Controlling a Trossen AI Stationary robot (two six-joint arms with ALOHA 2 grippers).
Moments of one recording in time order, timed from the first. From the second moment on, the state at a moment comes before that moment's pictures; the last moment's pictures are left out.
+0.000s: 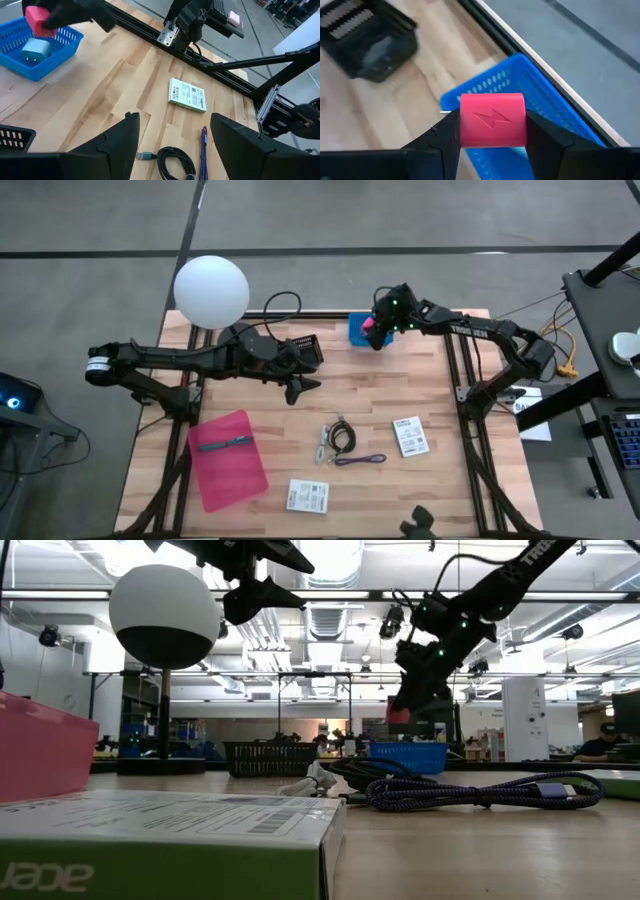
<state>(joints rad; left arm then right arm) 0.08 1.27 1.01 -0.12 0.04 -0.47 -0.72 1.54 0.94 -0.18 -0.15 -0.03</state>
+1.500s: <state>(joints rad) 0.08 1.27 1.01 -0.12 0.04 -0.46 -0.79 1.64 0.94 -0.28 -0.19 0.03</state>
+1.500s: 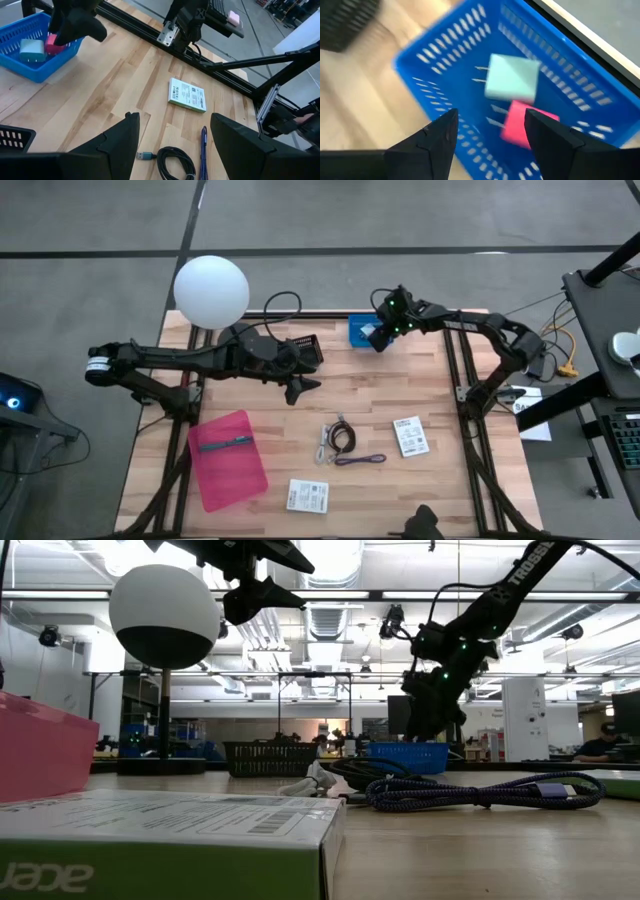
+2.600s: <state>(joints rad) 0.08 1.38 1.01 -0.12 0.05 -0.57 -0.57 1.23 0.93 -0.18 -0.39 0.02</state>
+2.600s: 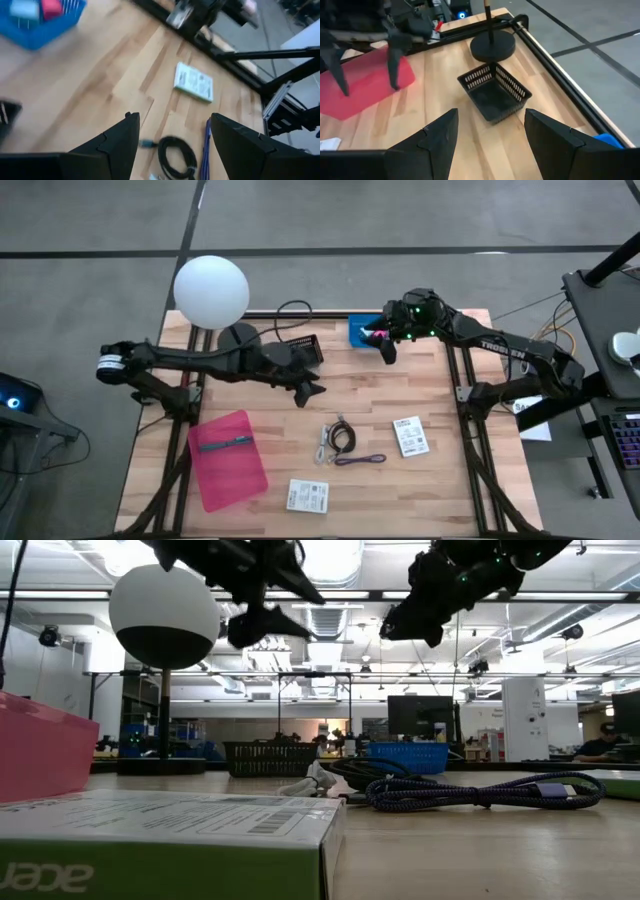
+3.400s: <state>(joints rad) -0.06 1.63 1.01 -0.12 0.13 -1.16 -0.56 1.35 0.93 -0.24 -0.39 0.02</state>
